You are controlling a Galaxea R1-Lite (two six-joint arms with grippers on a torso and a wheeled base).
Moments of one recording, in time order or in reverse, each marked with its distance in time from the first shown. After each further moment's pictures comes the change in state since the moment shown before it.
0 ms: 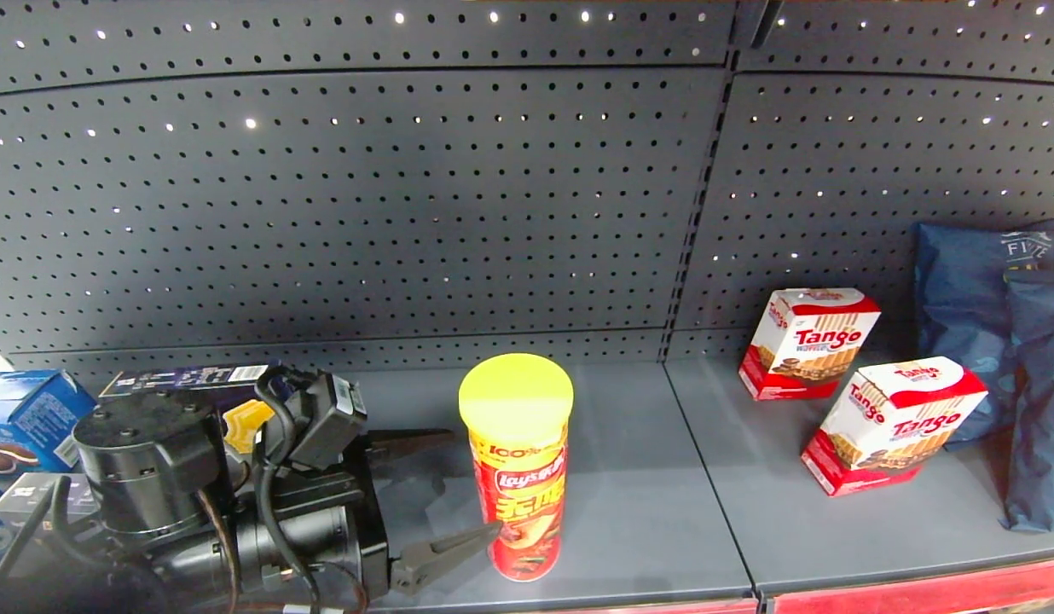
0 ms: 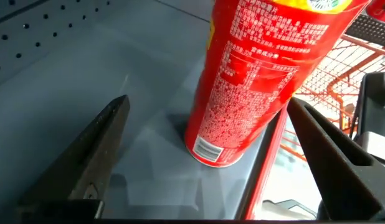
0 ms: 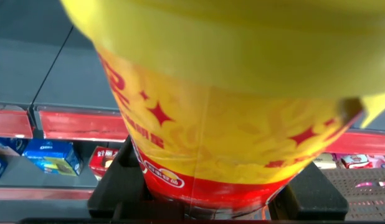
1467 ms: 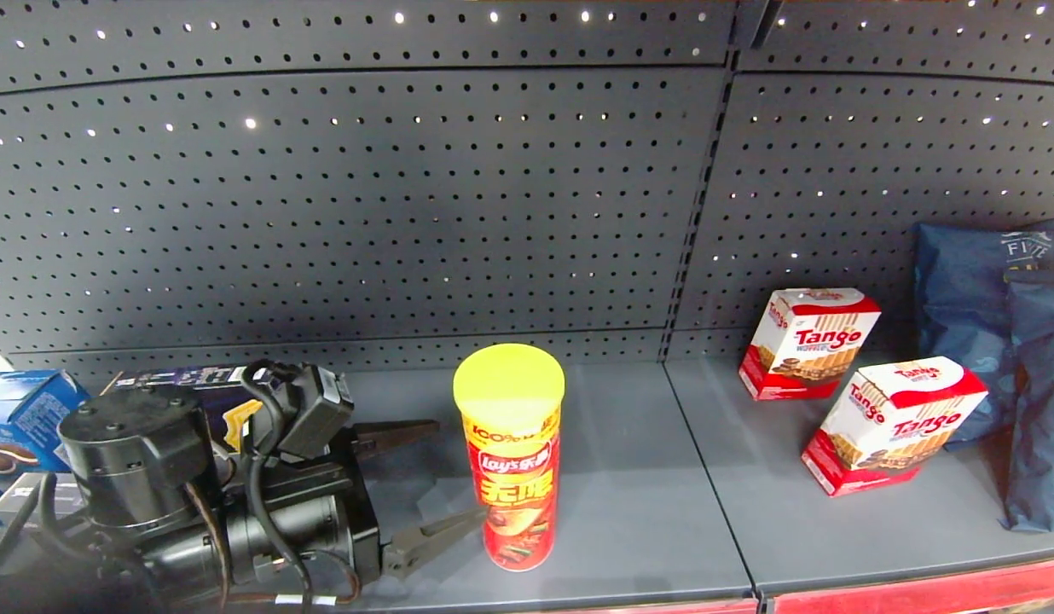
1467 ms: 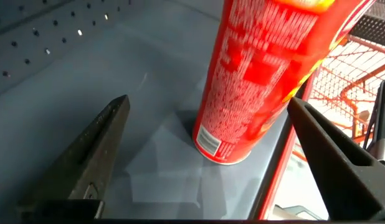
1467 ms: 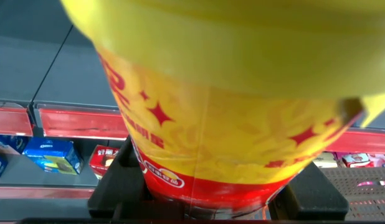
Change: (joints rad) left arm 0.034 -0.014 0.002 0.000 0.021 -0.003; right arm 0.002 -0.007 0.008 0.000 0.000 0.000
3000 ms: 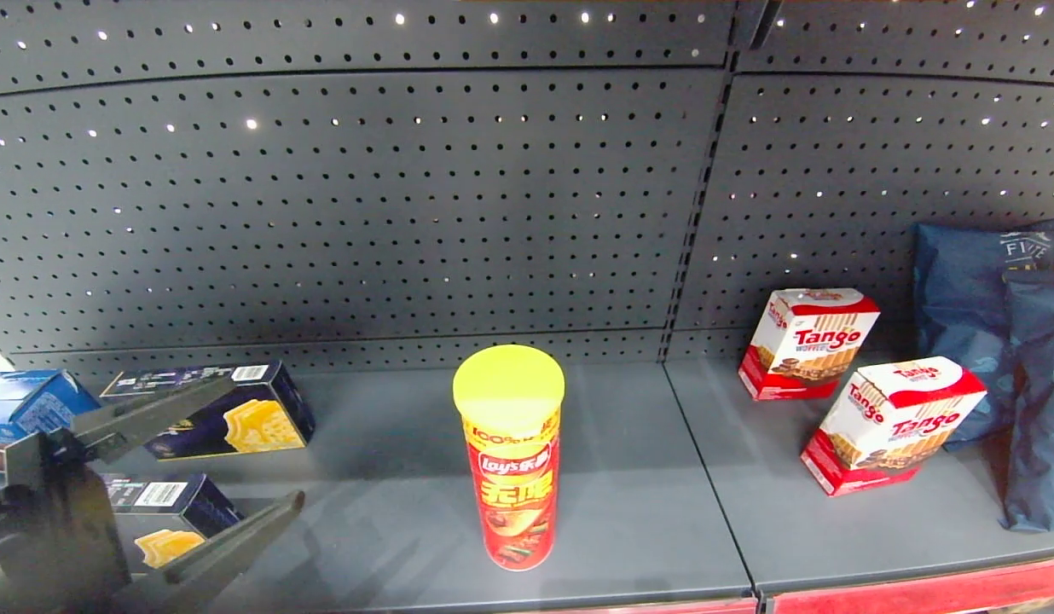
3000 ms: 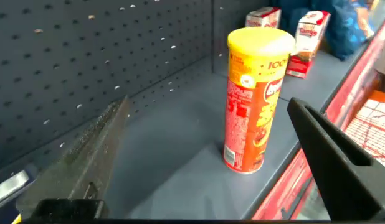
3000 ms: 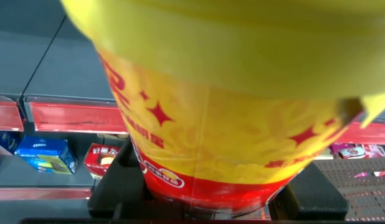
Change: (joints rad) left arm 0.182 -0.599 0.140 0.108 0.040 -0.033; right arm -0.017 -0.057 0.047 0.002 -0.009 -0.003
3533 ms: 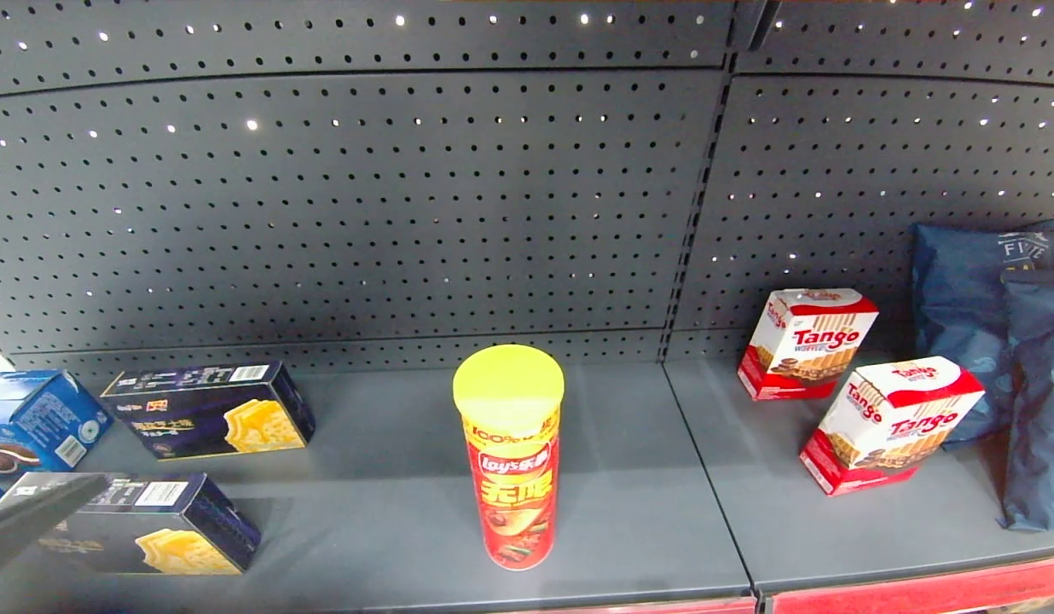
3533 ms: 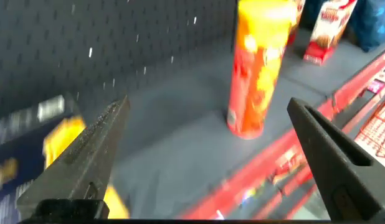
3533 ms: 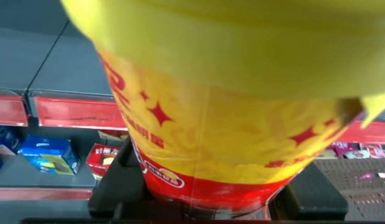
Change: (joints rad) left arm 0.006 -0.424 0.009 0.477 0.143 -0.010; right arm 0.008 -0.049 0.031 -0.001 0.010 0.000
